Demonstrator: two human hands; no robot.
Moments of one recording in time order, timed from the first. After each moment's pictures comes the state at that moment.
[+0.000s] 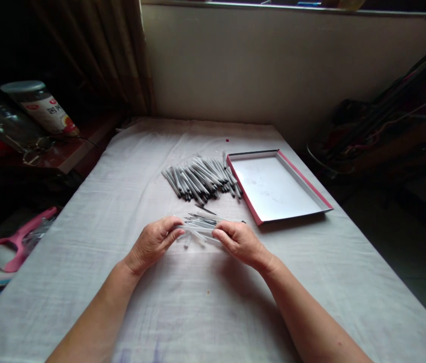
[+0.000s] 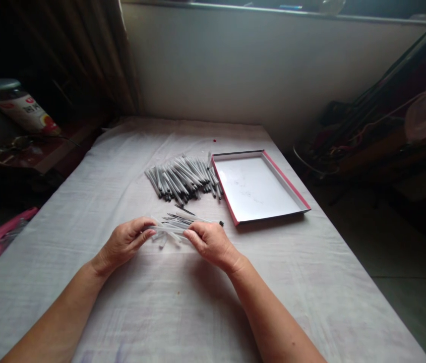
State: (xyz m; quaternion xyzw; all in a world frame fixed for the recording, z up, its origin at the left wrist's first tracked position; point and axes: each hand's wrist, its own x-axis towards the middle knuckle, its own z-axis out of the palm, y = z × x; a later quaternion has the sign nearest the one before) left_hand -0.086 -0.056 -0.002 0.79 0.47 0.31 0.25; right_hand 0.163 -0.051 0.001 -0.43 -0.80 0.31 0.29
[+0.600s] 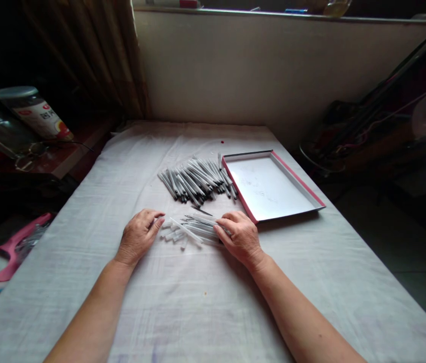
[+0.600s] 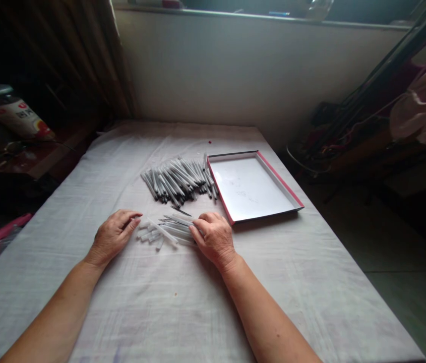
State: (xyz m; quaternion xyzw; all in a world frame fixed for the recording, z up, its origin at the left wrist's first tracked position) left_hand -0.116 -0.034 -0.026 0.77 0.56 0.30 0.06; right_hand 0.169 -0.047 -0.025 -0.50 -0.80 0.01 0.34
